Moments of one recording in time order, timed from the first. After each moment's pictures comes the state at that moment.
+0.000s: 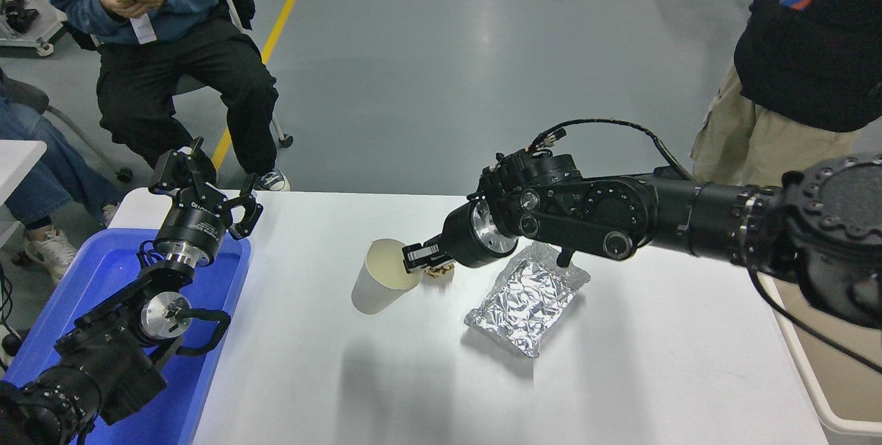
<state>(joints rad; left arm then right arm) -0.62 0.29 -0.80 -0.43 0.08 -0.50 -0.60 1.55 0.00 -0.32 0.91 -0.78 0.44 0.08</state>
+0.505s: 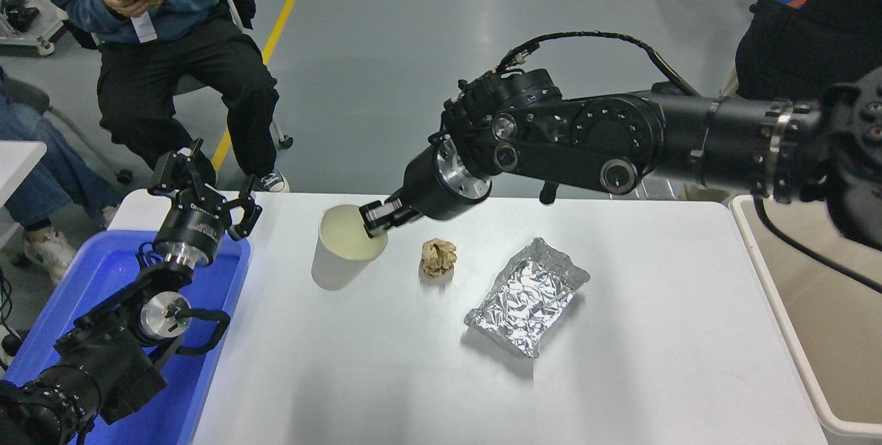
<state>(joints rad) -0.62 0.29 -0.80 -0.43 0.08 -0.50 -0.60 1.88 -0.02 -0.37 1.02 -0.65 0.55 0.07</state>
